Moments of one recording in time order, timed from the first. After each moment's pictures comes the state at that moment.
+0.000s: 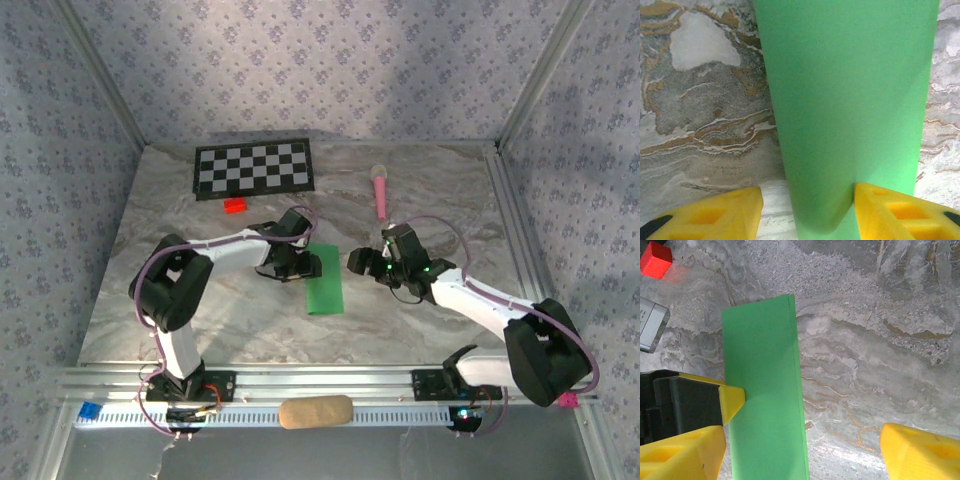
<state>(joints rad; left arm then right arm) -0.69 1.80 1.07 -0.48 0.24 -0.69 0.55 1.27 0.62 -0.16 -0.20 0.80</state>
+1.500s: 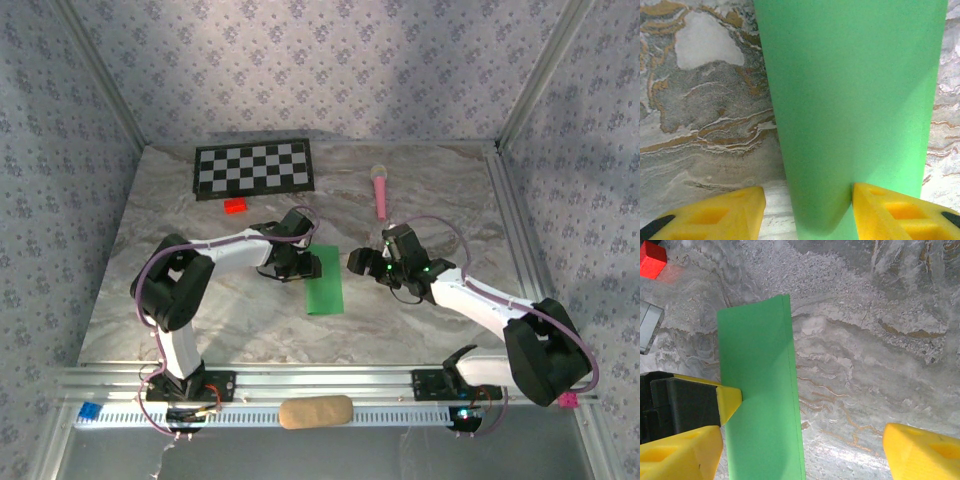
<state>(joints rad) -0.70 1.80 1.08 -0.50 0.21 -0.69 0.55 1.27 0.62 -0.16 -0.19 0.80</state>
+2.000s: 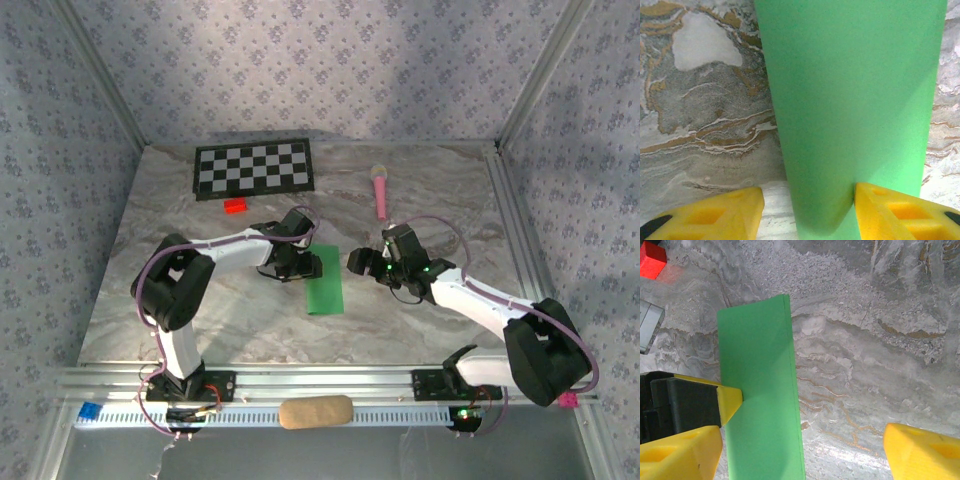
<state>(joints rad) -0.70 1.81 1.08 -0.50 0.21 -0.69 0.55 1.27 0.62 -0.16 -0.18 0.80</state>
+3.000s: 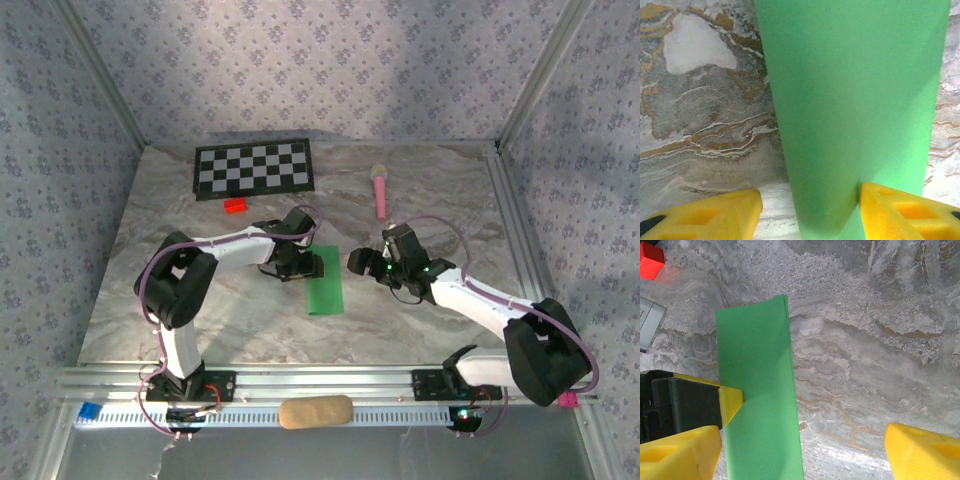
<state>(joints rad) -0.70 1.83 1.11 -0.53 0.21 -0.67 0.55 1.27 0.62 -0.17 -0.18 0.80</state>
